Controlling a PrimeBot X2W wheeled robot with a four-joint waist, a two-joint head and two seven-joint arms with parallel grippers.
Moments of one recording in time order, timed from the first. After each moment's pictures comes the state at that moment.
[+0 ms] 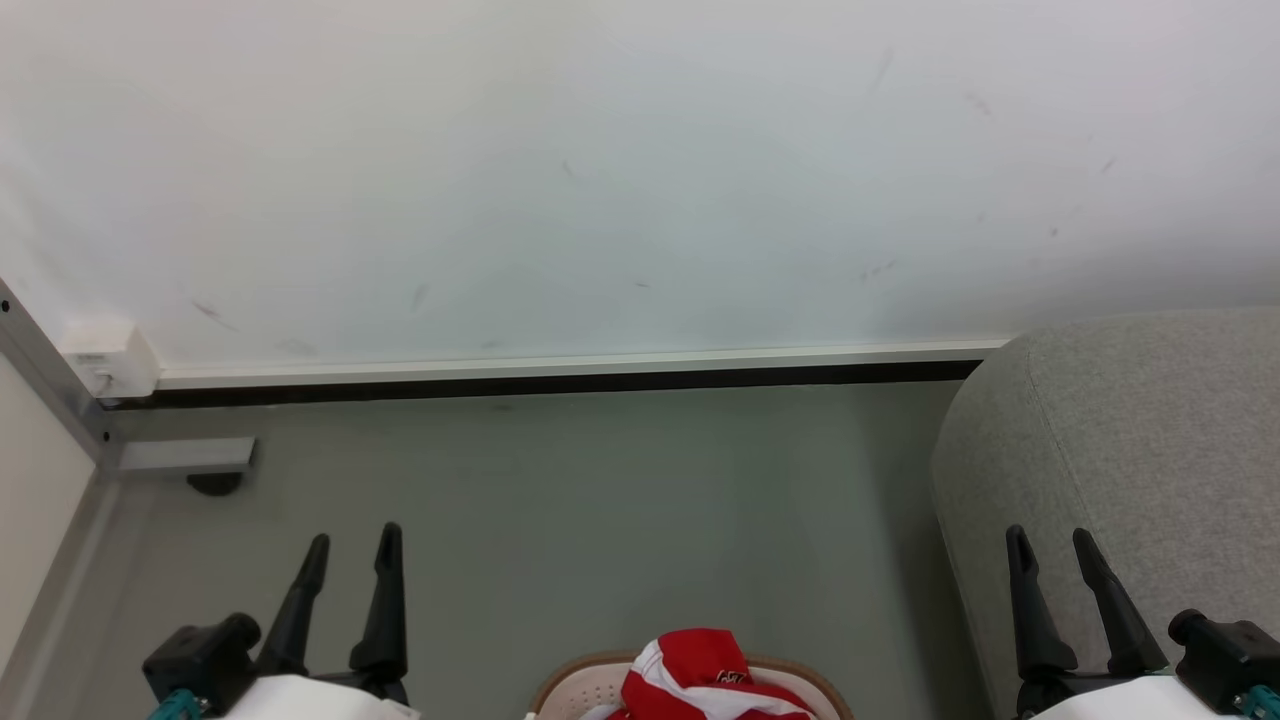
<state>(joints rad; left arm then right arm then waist) -0.04 0.08 -0.02 0.13 -0.39 -0.08 -0.17 -0.09 -0.08 0.10 0.26 0.49 0.13 -0.21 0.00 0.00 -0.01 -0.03</state>
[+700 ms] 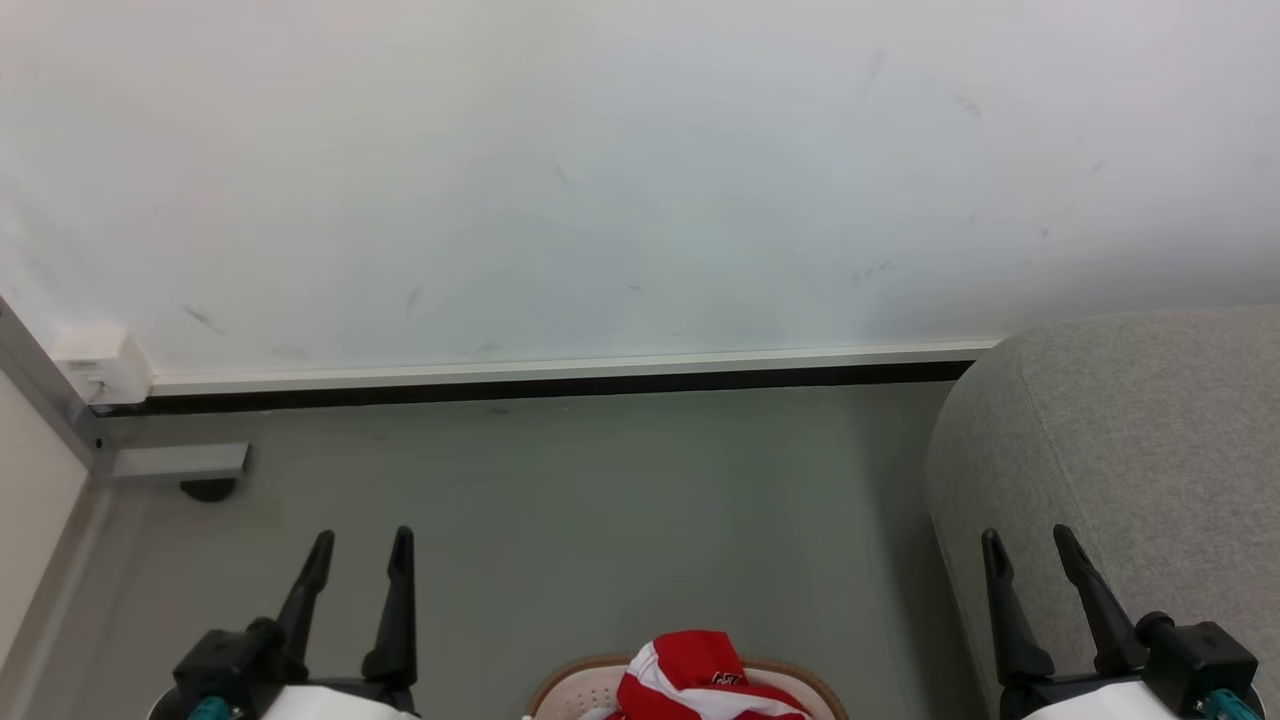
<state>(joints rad) -0.04 0.08 -0.03 0.13 -0.23 -0.07 -0.22 -0.09 -0.06 0.11 0.26 0.34 0.13 -0.24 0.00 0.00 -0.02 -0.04</state>
